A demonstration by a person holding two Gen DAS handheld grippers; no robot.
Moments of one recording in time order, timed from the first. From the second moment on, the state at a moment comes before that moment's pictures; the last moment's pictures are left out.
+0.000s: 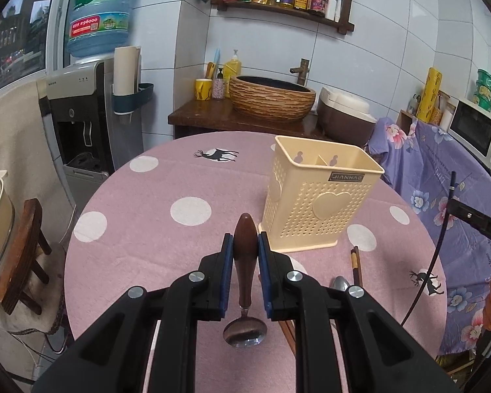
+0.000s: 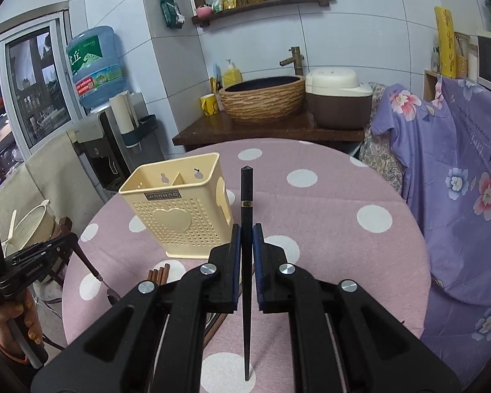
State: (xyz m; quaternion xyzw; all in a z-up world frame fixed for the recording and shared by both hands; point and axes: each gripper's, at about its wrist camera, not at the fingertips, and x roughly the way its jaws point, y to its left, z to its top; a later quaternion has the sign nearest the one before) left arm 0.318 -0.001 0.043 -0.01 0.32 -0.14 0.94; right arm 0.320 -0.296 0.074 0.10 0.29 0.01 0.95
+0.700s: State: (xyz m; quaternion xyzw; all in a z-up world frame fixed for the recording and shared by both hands) left arm 0.321 0.006 0.089 -0.03 0.28 -0.15 0.95; right arm 0.323 -0.293 0.101 0.09 0.27 0.03 0.96
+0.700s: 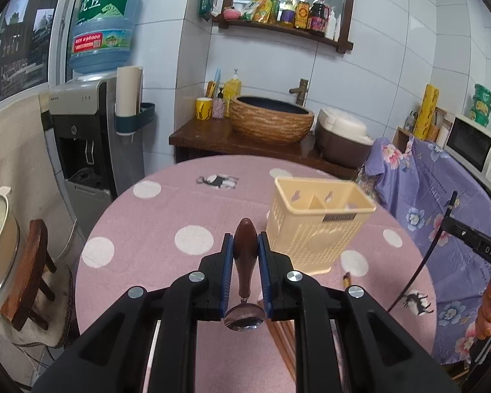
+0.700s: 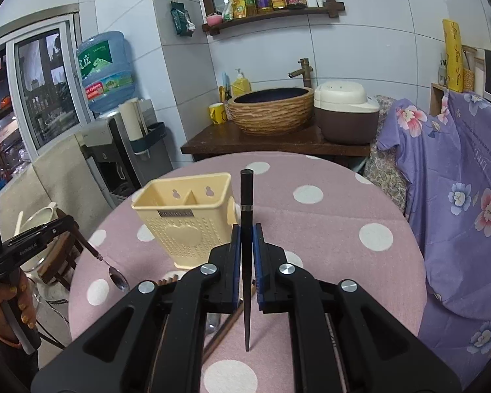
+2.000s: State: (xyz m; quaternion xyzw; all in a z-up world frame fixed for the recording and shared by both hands) left arm 0.414 -0.079 0.087 -0.02 0.28 -0.16 0.95; right arm 0.424 -0.239 0.113 0.07 0.21 0.04 0.97
